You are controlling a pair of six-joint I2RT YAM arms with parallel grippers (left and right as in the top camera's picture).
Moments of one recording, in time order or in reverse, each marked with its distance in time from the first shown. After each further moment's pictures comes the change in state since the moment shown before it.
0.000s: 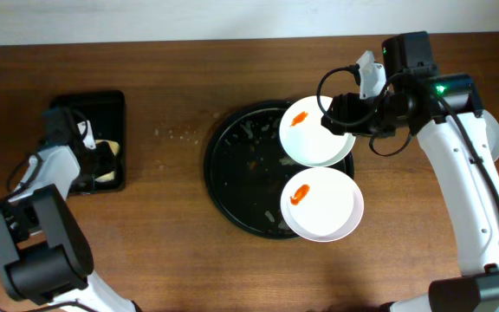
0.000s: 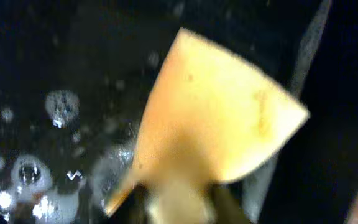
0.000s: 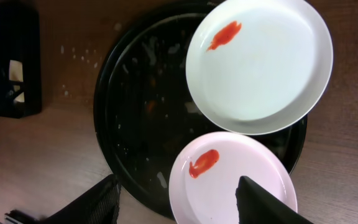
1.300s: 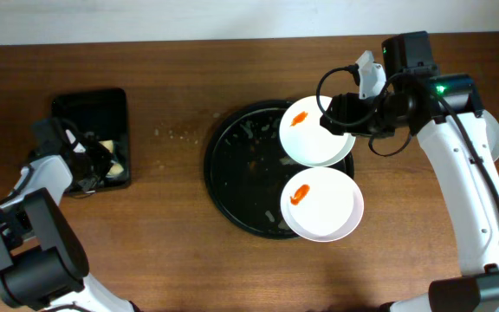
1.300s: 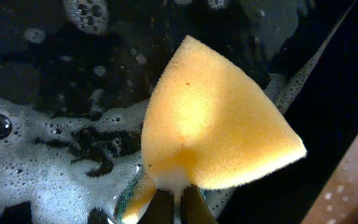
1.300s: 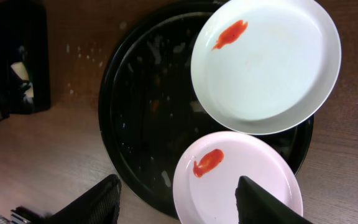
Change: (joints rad) left arm 0.071 -0.015 -0.040 0.043 0.244 -0.453; right arm 0.000 0.000 0.000 0.000 -0.019 0.000
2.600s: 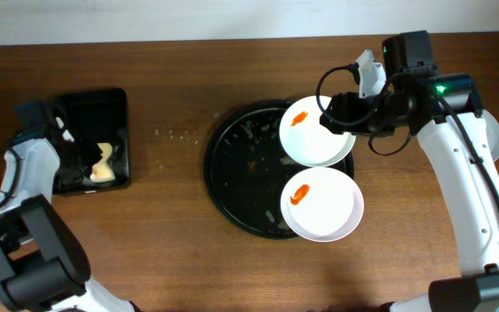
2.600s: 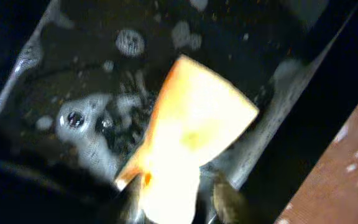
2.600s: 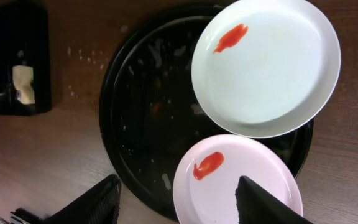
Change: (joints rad) left arm -0.019 -0.025 0.196 -0.306 -0.195 0.166; right arm 0.000 0.000 0.000 0.011 0.000 0.000
